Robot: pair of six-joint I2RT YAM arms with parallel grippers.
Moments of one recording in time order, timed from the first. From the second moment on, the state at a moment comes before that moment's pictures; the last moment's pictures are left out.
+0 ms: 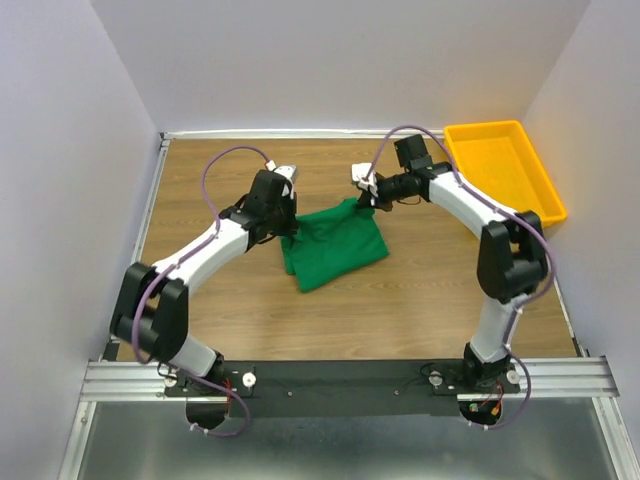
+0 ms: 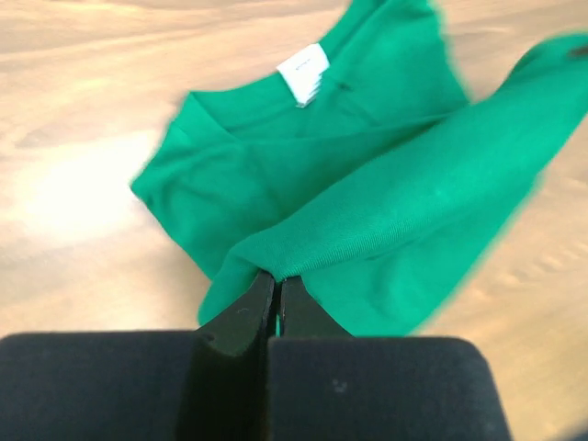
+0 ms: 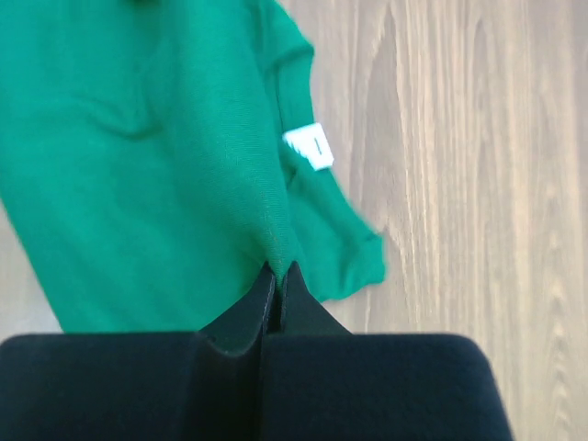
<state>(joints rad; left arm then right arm) -0.48 1.46 1.03 -0.30 0.06 -0.34 0.35 1.85 1.46 -0.54 -0.83 -1.15</state>
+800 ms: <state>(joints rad) -0.37 1.66 1.09 -0.21 0.23 -0.25 0.35 2.16 1.74 -0.51 -0.82 -1.01</state>
